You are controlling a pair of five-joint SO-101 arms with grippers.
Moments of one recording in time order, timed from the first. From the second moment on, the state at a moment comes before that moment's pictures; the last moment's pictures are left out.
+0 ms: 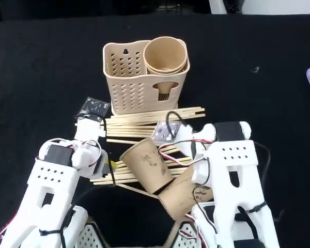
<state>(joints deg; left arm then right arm) 5.3 -51.2 60.3 69.1 -10.1 -3.9 -37.3 44.6 98.9 65.6</state>
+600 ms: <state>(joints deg) 5.2 -51.2 60.3 69.1 -10.1 -1.8 -37.3 39.1 99.1 72.0</state>
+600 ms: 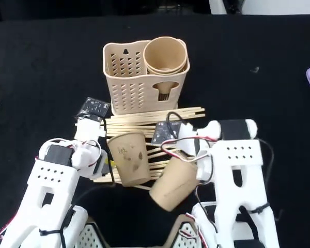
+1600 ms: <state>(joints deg) 5.2 -51.2 60.3 68.6 -10.1 25.3 -42.2 29.8 89.4 71.5</state>
